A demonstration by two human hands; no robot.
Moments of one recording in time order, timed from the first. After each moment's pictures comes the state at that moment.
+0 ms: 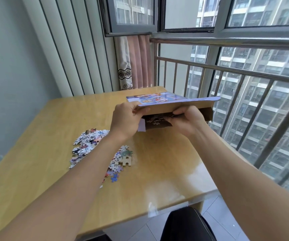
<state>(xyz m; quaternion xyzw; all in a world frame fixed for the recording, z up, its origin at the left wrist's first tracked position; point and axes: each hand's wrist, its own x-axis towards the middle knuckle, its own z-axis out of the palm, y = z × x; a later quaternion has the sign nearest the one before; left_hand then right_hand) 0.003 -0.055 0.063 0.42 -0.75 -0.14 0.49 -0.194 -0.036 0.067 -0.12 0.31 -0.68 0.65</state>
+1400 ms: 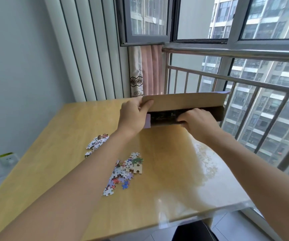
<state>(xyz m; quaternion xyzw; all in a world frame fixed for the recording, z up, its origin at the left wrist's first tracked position) 0.019 -0.072 0.089 0.44 -0.71 -0.16 0.53 -0.204 -0.028 0.091 -0.78 0.59 -0.15 -0.16</state>
